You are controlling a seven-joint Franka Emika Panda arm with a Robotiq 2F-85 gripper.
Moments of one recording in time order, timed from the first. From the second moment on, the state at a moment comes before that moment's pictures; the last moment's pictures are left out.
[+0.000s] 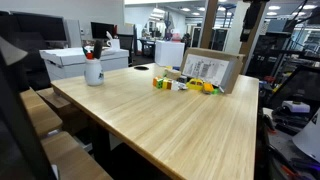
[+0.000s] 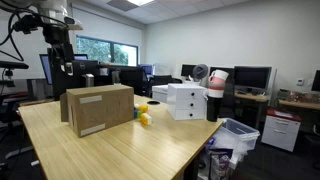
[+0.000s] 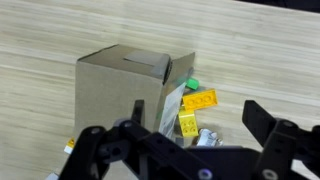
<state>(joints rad) 0.01 -0.73 0.09 -2.57 -0.05 1.85 0.03</state>
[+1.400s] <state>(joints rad) 0.01 -0.68 0.10 -2.60 -0.10 1.98 0.04</state>
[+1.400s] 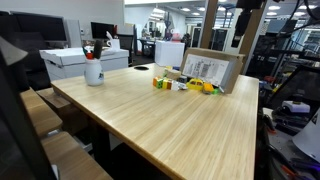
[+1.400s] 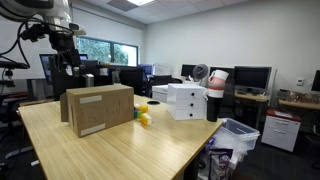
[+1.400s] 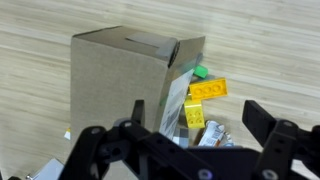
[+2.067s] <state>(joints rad) -0.03 -0.63 0.17 -2.66 -0.33 2.10 0.21</state>
